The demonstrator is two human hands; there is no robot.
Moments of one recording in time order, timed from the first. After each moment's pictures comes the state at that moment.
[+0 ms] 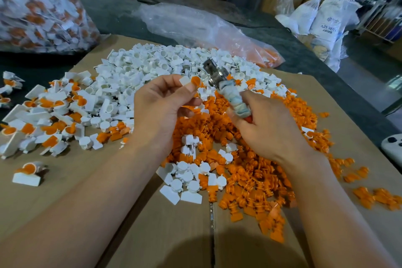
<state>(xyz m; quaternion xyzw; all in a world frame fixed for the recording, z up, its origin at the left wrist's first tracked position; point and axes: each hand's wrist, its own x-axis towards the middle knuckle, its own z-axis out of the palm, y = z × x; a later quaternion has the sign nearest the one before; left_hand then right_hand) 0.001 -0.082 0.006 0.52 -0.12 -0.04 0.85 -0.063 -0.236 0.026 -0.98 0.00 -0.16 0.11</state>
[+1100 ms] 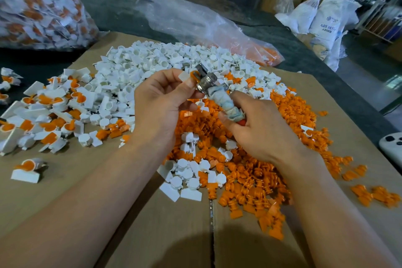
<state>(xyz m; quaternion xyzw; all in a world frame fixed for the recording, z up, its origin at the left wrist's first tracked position) -0.001 -0.084 0.007 0.51 -0.15 -0.01 0.85 -0.065 -0.227 0.027 -0.97 -0.03 -0.12 0.19</state>
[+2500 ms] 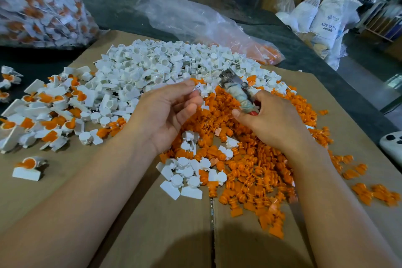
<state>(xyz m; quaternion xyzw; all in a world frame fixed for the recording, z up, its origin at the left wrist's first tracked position) 0.003 -0.078 0.016 0.43 0.03 -0.25 0.87 -0.054 -0.260 0.017 -0.97 0.14 -0.12 0.13</state>
